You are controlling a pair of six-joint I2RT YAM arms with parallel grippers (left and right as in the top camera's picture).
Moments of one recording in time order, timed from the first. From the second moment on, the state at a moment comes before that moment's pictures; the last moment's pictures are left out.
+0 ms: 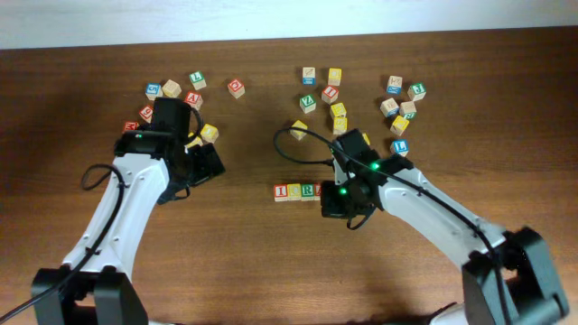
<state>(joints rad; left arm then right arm) -0.11 1.61 1.24 -0.98 -0.02 -0.55 0.47 1.65 1.03 -0.74 -0.30 0.49</state>
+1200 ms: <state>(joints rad) 0.02 1.61 1.24 -1.03 -0.02 -0.55 0.57 1.80 1.03 -0.52 -0.21 0.60</state>
